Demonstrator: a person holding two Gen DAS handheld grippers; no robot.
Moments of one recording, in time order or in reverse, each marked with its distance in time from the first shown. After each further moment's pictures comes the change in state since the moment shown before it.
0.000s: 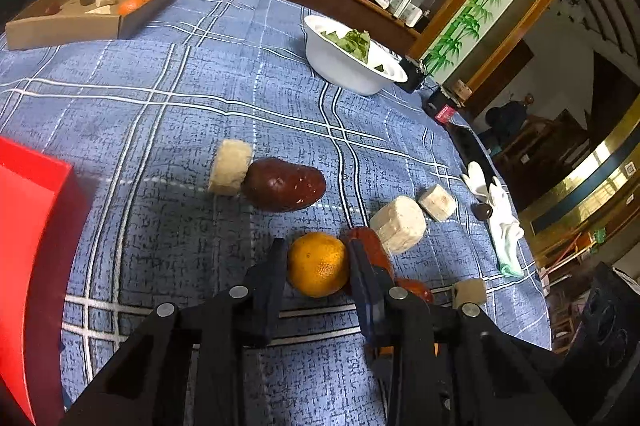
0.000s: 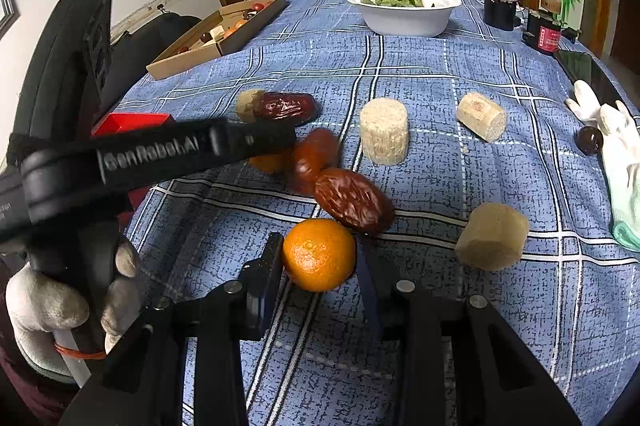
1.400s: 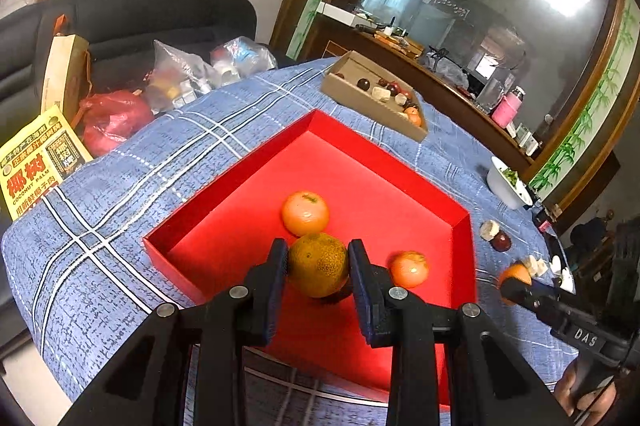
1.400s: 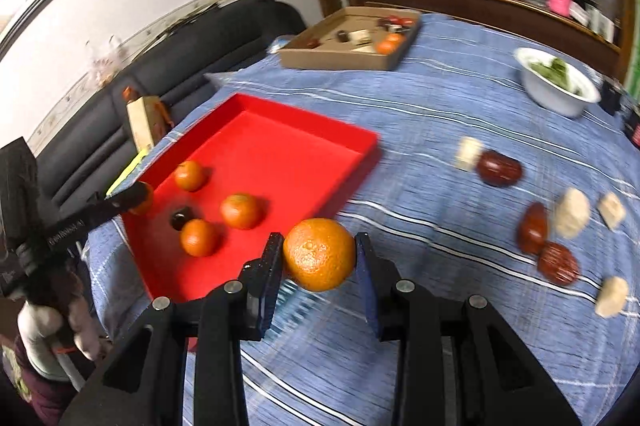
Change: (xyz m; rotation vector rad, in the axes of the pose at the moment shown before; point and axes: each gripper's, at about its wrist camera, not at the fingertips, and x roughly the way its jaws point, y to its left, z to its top) left arm -0.231 0.188 -0.093 -0.260 -0.346 0.364; right arm 0.000 0.166 0.023 -0.222 -0.001 0.183
